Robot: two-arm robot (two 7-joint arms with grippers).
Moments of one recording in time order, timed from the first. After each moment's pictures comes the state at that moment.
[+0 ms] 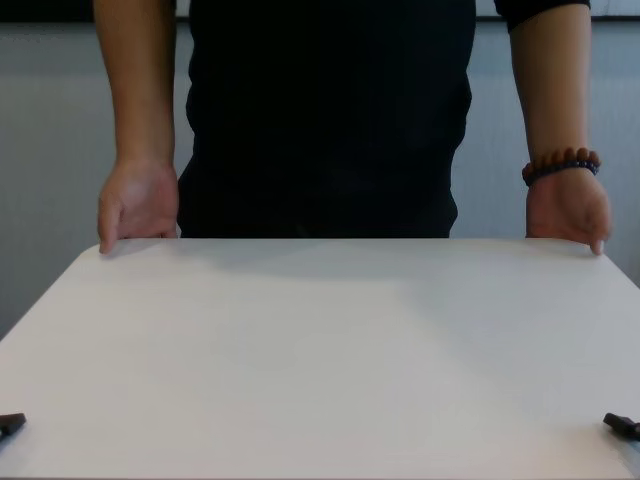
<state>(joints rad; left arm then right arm) 0.14 0.47 0.40 -1.46 0.88 0.10 0.36 -0.12 0.53 -0.46 -1.57 -0.62 0.03 -0.14</state>
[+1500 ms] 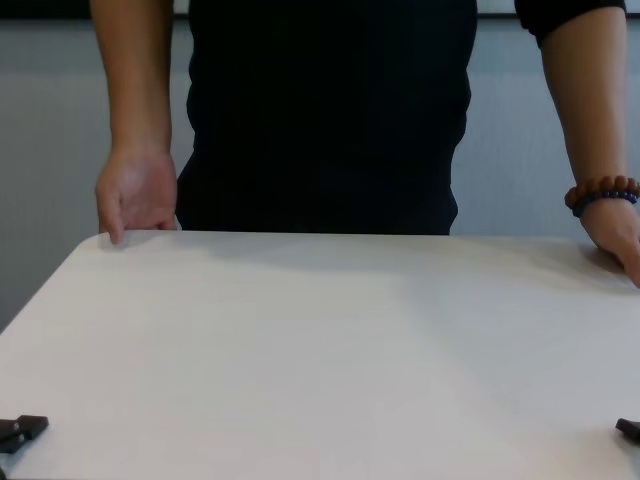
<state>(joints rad) 0.17 0.49 0.41 -1.50 1.05 0.14 0.38 -0.15 0.51 -0.43 -1.60 -0.69 0.08 -0.11</state>
